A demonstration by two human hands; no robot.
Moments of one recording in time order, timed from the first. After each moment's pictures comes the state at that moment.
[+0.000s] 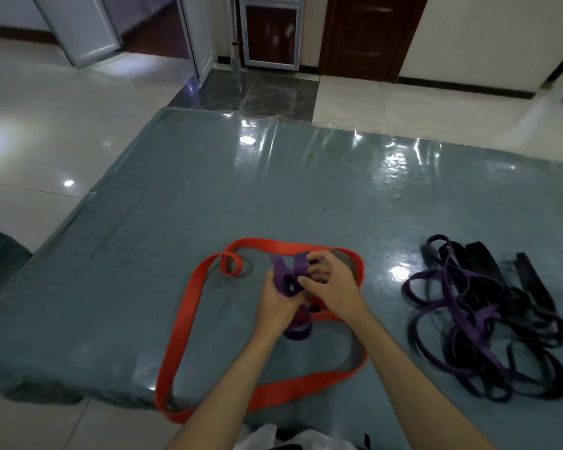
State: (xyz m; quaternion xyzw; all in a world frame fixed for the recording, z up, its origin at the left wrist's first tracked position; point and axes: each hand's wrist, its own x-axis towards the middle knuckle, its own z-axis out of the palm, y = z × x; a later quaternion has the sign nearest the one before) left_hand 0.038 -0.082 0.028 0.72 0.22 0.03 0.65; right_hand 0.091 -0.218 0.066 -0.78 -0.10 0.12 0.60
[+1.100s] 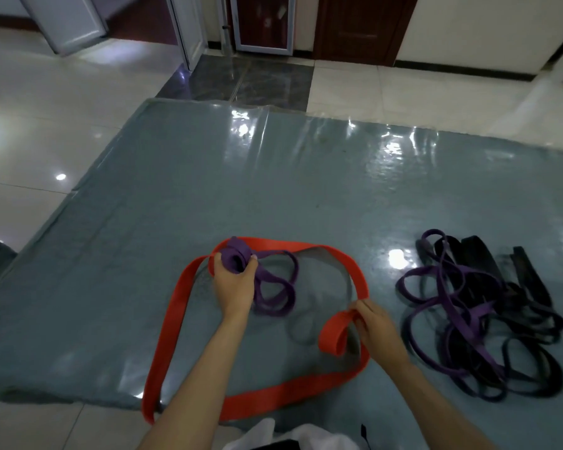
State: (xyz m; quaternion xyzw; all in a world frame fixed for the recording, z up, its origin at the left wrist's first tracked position) left_hand 0.080 -0.038 0.027 0.70 0.38 0.18 0.58; right_hand 0.071 -0.349 -0.033 -0.95 -0.17 0.03 0.27
